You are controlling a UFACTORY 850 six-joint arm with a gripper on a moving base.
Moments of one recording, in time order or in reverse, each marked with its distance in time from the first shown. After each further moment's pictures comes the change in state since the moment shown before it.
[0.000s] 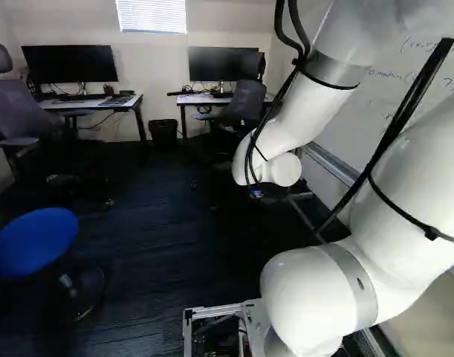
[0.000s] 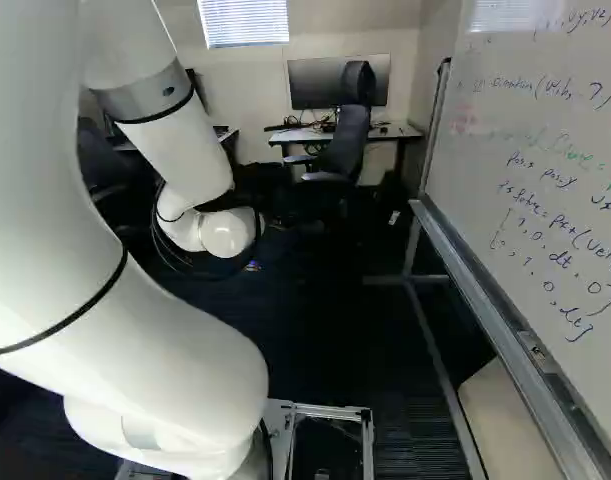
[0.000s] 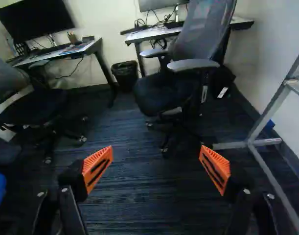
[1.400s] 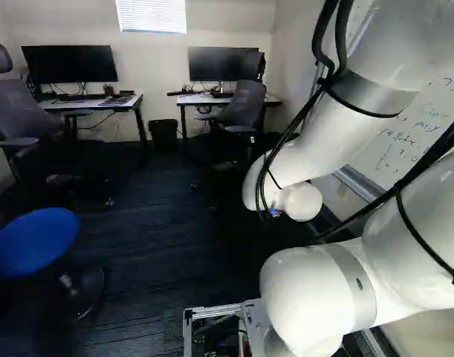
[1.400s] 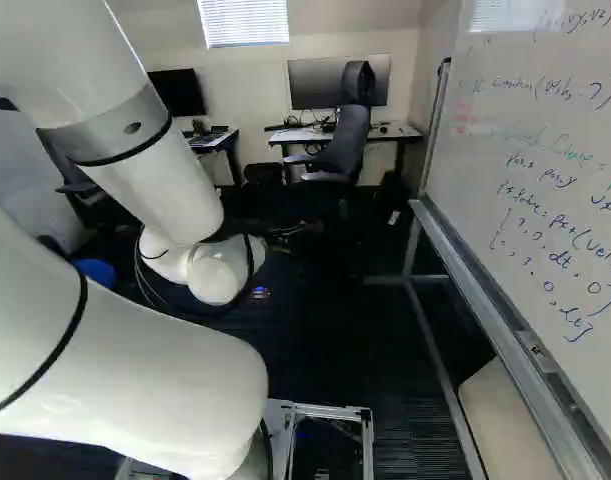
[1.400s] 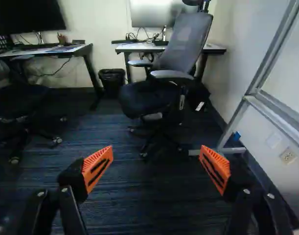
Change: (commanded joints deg) arm -3.1 9.2 11.9 4.8 7.7 -11.4
